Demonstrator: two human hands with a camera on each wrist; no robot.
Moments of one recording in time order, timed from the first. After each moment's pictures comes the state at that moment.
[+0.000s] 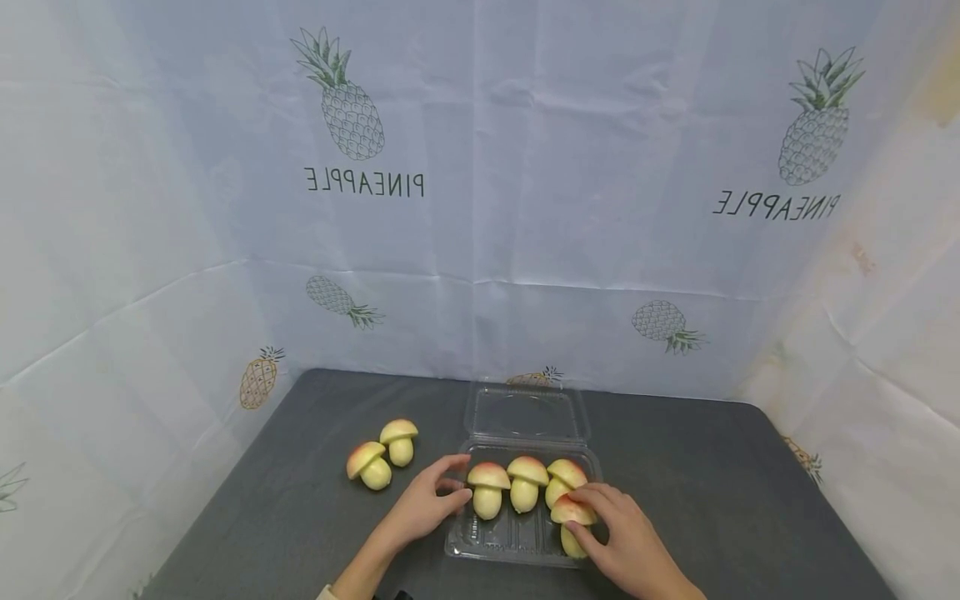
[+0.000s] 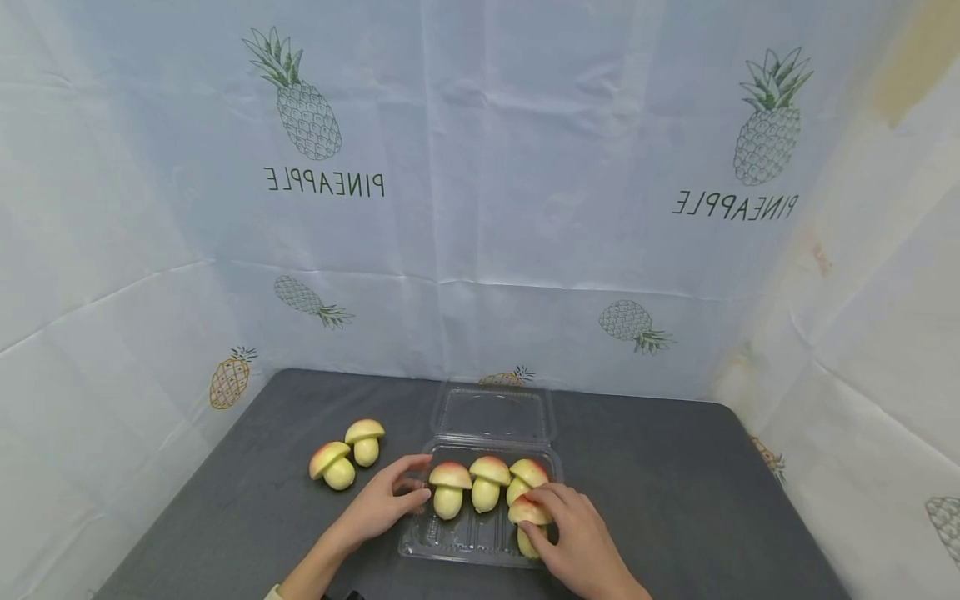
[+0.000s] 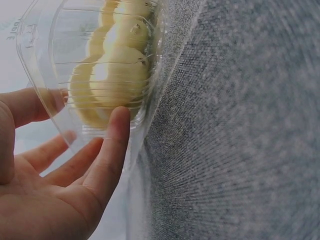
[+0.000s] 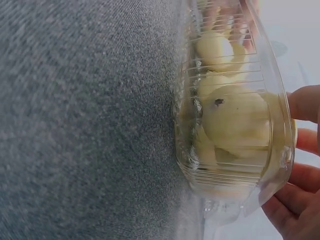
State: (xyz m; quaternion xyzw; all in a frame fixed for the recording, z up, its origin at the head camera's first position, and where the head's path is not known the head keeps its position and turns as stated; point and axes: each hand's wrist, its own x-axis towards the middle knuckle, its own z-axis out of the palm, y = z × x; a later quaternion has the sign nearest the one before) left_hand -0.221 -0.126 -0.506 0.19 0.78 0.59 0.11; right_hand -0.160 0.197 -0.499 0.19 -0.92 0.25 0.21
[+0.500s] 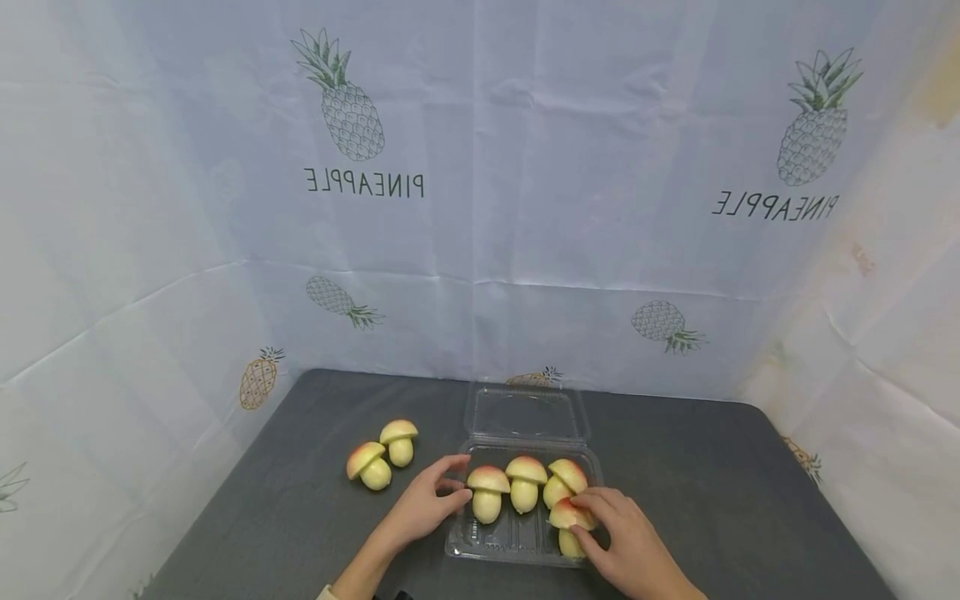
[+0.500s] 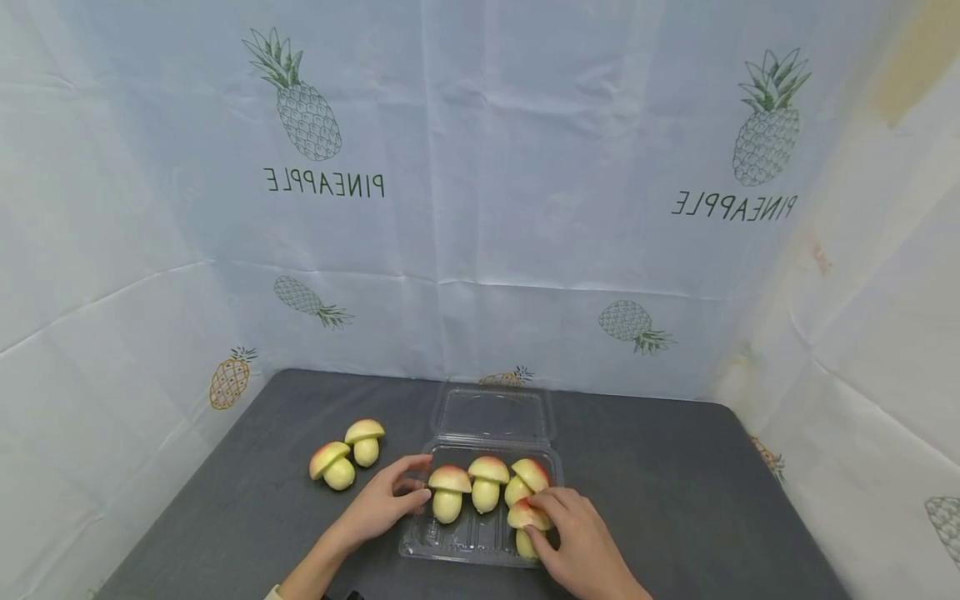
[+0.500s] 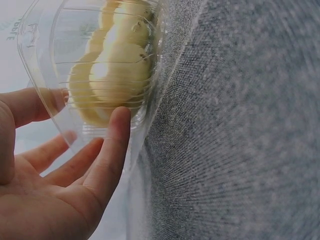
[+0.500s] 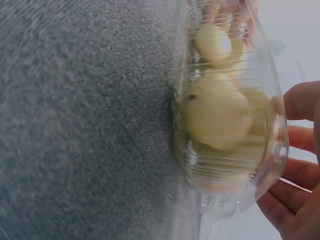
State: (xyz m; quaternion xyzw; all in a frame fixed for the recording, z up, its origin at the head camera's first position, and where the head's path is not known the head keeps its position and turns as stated) left_hand -0.222 -0.126 -0.507 0.19 0.78 0.59 0.11; right_hand -0.159 0.202 -0.501 0.24 -0.91 0.22 0.25
